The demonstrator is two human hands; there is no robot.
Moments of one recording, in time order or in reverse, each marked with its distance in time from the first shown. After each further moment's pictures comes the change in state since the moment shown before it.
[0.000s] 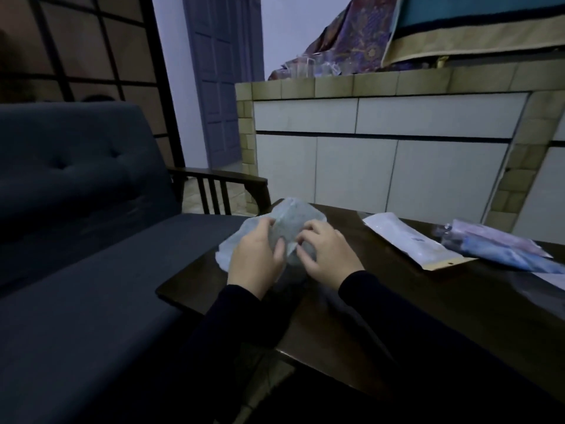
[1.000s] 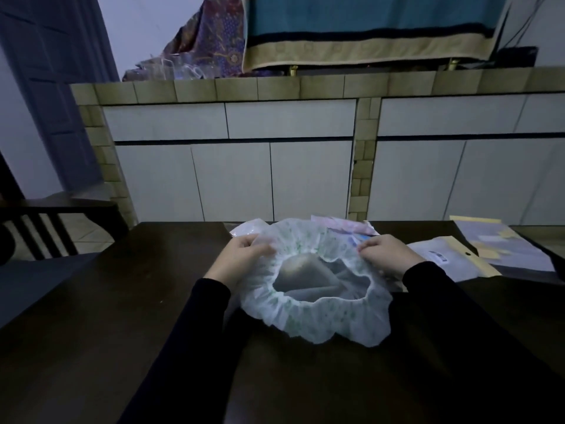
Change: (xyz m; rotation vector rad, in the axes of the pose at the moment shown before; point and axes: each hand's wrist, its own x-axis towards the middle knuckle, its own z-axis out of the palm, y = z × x) left_hand 0.044 0.131 0.163 -0.844 -0.698 -0.162; right_hand -0.144 0.178 -0.191 0.191 0.048 1.176
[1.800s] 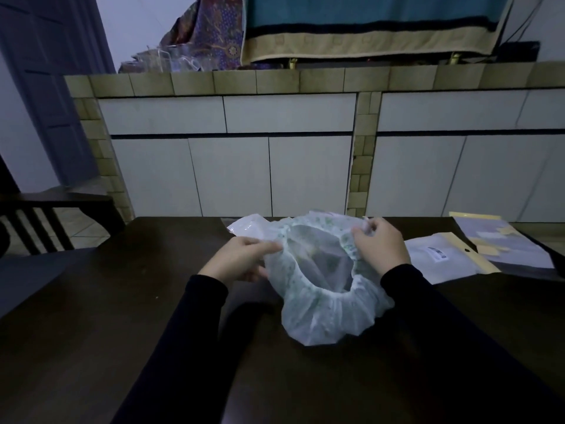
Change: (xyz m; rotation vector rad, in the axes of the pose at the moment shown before) left_hand -0.013 0.014 0.002 0.088 -0.094 -0.147; right_hand -0.001 -0.009 0.019 0.073 0.340 -0.085
